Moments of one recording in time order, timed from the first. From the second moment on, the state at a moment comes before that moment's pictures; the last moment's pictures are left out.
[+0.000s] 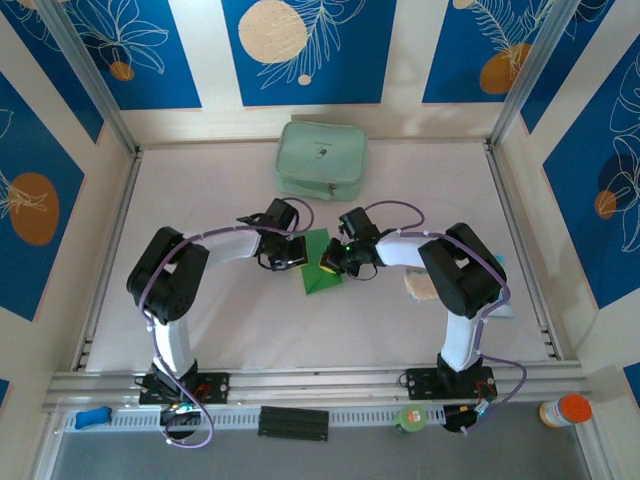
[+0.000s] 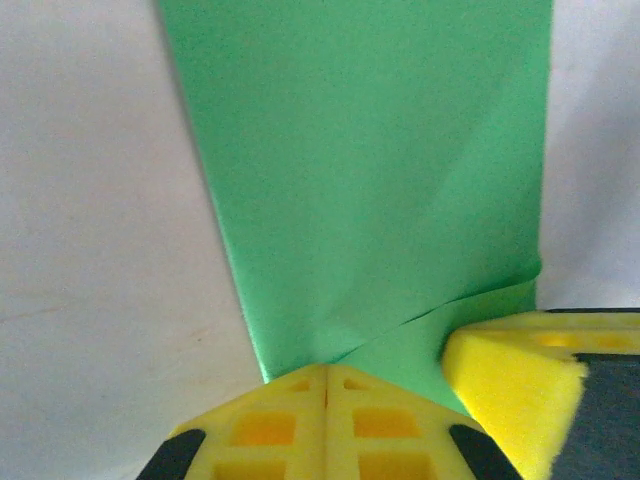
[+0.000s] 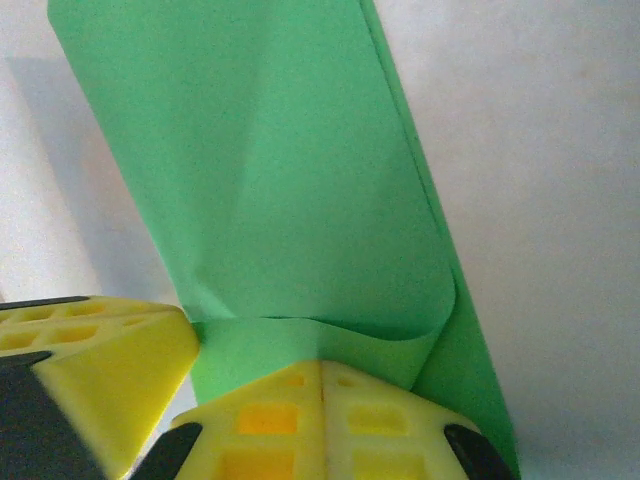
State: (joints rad) left arm -0.58 1.87 1.13 -0.39 0.31 -0.71; right arm 0.58 1.86 0.96 -0.11 -0.43 0.96
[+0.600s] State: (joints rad) left arm -0.68 1.71 0.98 -0.32 0.37 -0.83; right arm 0.59 1.87 0.97 -0.11 -0.40 0.98
